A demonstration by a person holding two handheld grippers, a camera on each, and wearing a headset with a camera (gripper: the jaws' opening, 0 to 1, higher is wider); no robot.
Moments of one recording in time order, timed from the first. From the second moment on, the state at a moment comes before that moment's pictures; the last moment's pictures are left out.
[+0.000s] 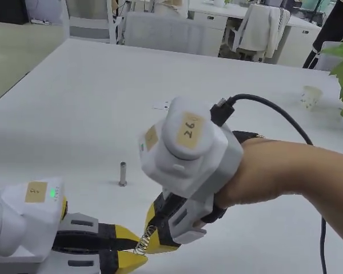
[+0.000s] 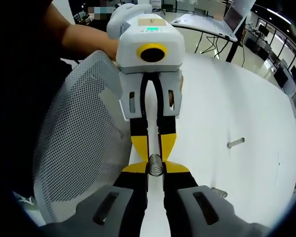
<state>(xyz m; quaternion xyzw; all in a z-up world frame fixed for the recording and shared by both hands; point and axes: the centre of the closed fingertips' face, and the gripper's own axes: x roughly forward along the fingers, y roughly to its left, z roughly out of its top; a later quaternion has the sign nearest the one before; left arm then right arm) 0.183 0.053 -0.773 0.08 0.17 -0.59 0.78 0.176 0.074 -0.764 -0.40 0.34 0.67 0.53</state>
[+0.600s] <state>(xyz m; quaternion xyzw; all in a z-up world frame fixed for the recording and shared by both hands) 0.188 0.056 -0.773 0.07 0.17 -0.59 0.79 0.180 0.080 -0.765 -0.41 0.34 0.67 0.52</state>
